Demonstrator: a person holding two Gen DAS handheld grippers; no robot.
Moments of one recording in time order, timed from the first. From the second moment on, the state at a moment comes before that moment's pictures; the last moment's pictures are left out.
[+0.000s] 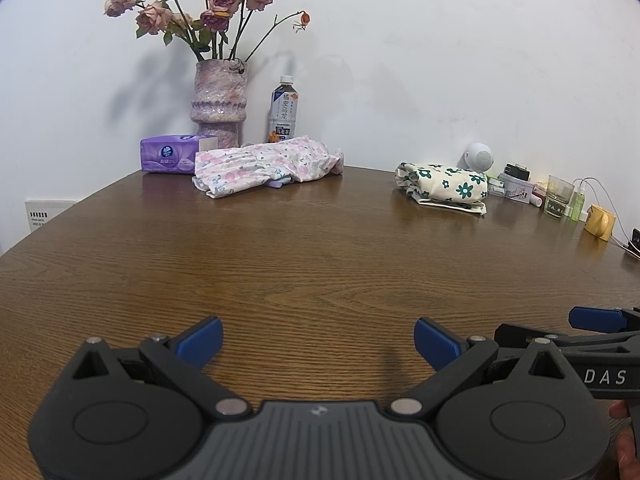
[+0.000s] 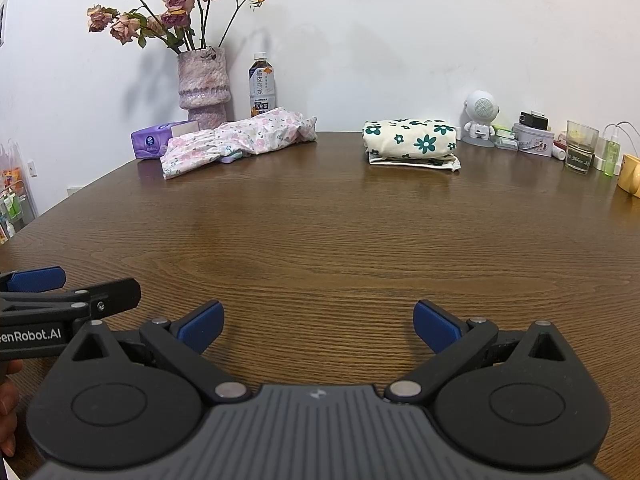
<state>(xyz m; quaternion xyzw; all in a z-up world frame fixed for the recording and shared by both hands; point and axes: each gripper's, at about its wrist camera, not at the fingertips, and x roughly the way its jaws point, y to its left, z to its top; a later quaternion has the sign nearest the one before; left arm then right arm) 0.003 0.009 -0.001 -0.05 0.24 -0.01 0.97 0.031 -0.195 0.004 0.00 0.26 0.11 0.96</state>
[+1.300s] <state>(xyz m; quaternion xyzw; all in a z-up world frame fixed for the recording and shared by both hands) 0.002 0.007 -0.001 -0.05 0.23 0.00 0.97 0.031 -0.192 0.002 0.00 0.27 0.11 0.96</state>
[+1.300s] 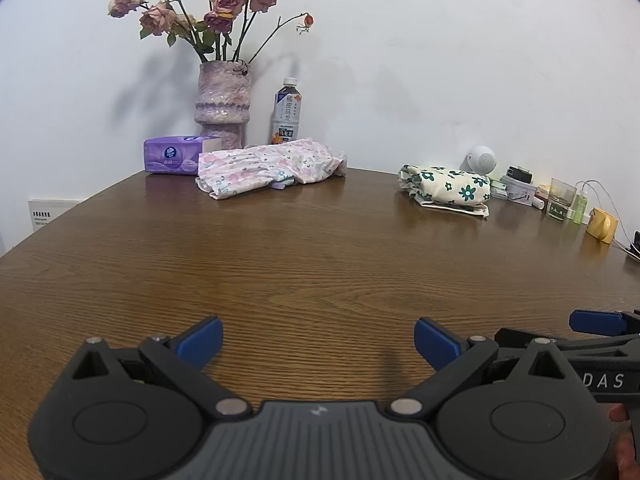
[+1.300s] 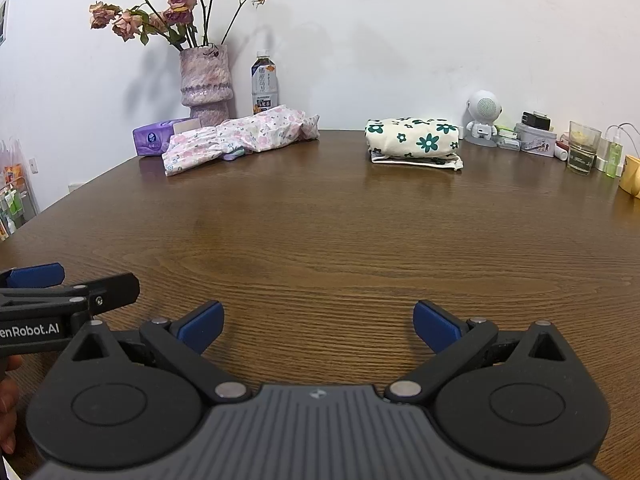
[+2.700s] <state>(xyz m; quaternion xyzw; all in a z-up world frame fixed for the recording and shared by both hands) 0.030 0.016 0.041 -0.04 0.22 -0.02 0.97 0.061 -0.188 0.026 0.01 0.28 0.14 0.95</state>
